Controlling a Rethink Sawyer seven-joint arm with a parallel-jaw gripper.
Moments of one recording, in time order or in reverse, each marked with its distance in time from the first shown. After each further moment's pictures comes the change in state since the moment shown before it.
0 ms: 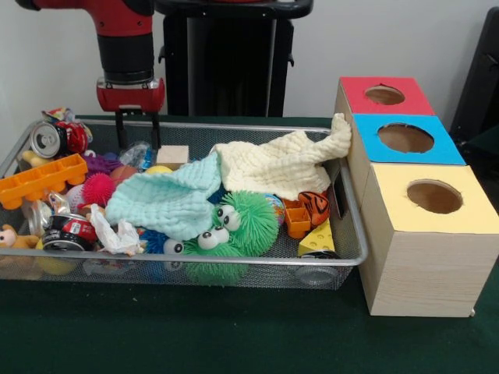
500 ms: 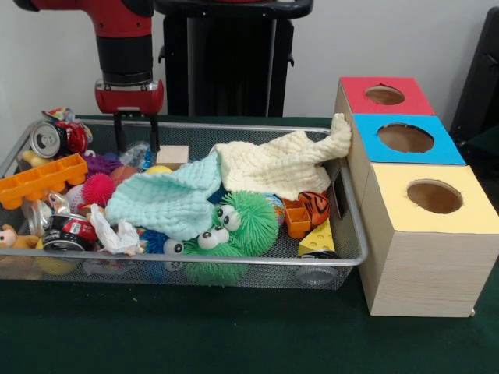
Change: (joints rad) arm 0.003 0.002 0.000 -0.009 0.000 -0.008 0.000
